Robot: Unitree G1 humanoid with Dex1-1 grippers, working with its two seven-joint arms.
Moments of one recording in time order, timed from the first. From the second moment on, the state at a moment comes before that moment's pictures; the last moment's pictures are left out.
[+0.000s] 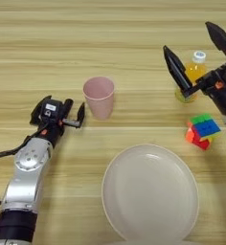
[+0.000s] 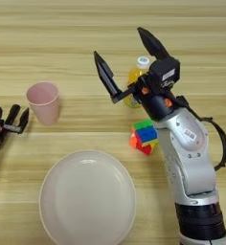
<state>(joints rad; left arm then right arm) -0.06 0.21 0.05 0.11 -0.04 0.02 -0.20 -0.18 -0.23 0.01 -0.43 0.33 -0.05 0.42</state>
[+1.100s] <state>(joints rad) -0.24 0.16 -0.03 0.30 0.04 -0.03 -0.13 -0.18 -0.23 0.00 -0.43 0.34 -0.05 0.42</state>
